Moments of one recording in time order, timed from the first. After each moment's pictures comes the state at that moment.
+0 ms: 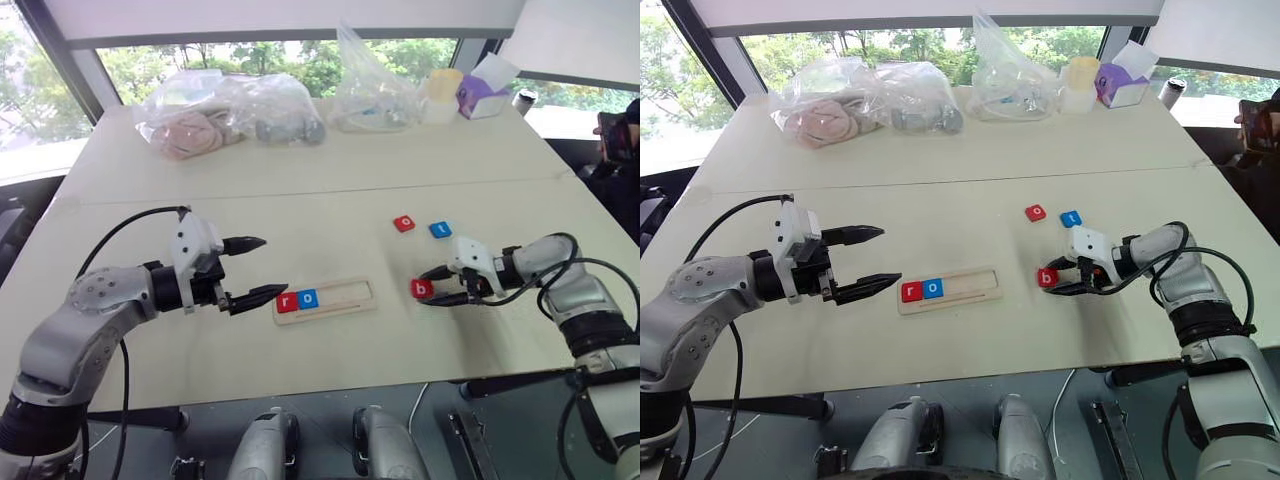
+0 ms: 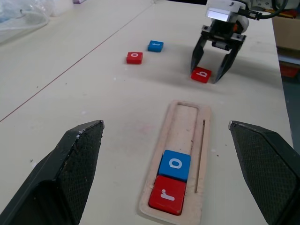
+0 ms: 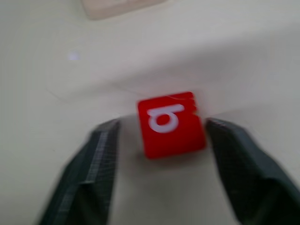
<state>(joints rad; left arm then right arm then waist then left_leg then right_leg) -0.20 0.76 0.11 -0.48 -0.62 0.58 -0.87 -0.60 -0.80 0.20 0.54 0.09 -0.03 1.44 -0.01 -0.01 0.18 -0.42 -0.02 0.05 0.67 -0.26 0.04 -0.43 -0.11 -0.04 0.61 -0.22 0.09</state>
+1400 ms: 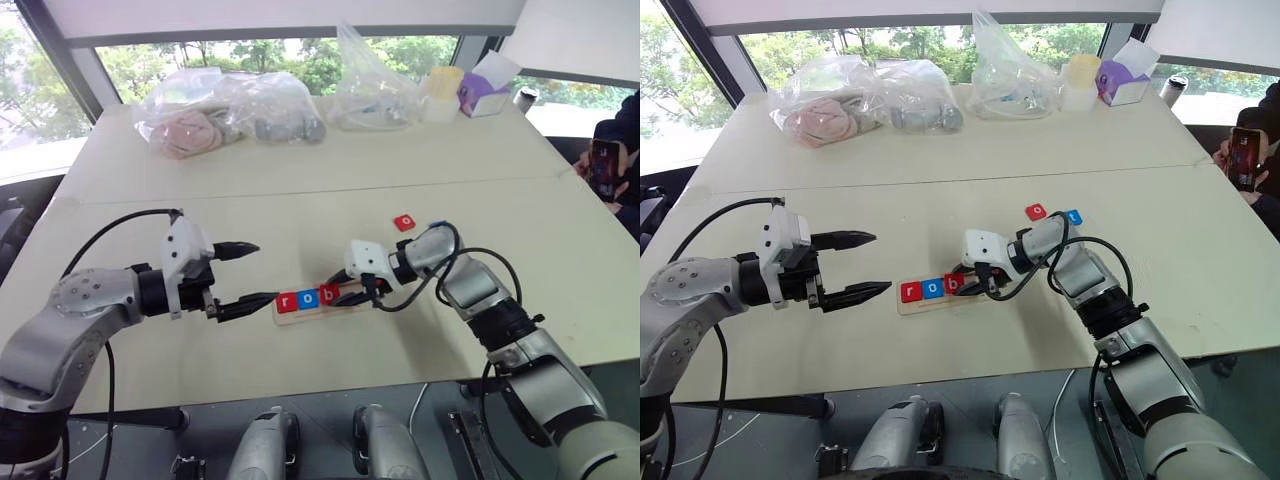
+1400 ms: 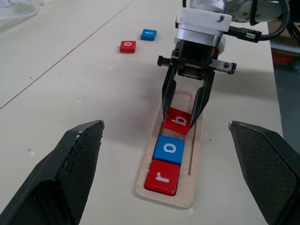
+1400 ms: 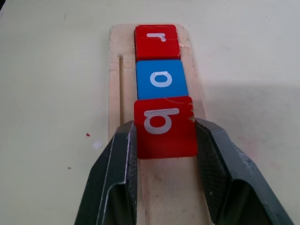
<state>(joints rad) -0.16 0.83 0.14 -0.49 -0.65 0.58 -0.91 -0.72 -0.49 0.41 0.28 0.02 0.16 1.32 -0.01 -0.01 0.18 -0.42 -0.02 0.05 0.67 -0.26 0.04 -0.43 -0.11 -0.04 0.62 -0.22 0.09</state>
